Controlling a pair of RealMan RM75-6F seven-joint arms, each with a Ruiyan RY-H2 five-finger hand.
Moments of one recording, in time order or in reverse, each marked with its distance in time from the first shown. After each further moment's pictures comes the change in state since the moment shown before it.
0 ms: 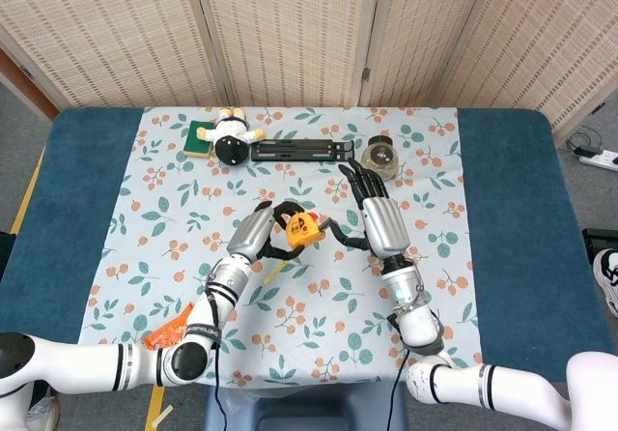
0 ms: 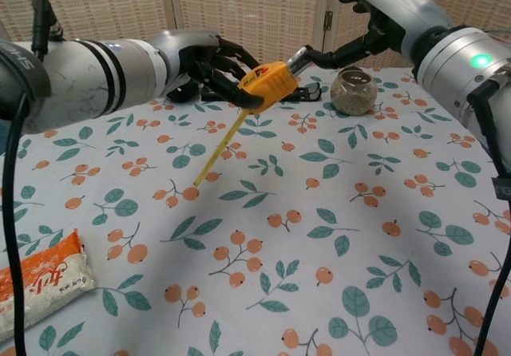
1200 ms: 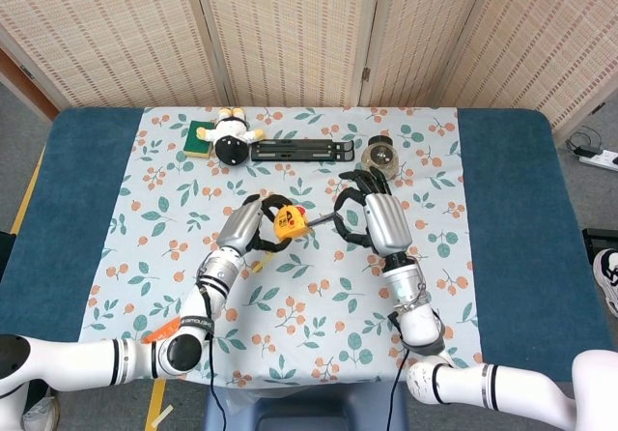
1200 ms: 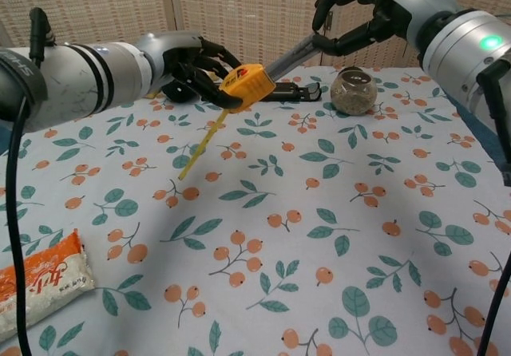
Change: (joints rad) left arm 0.017 0.012 0.019 0.082 0.023 -0.032 -0.033; right arm 0.003 0.039 0.012 -0.062 0.039 0.006 -0.021
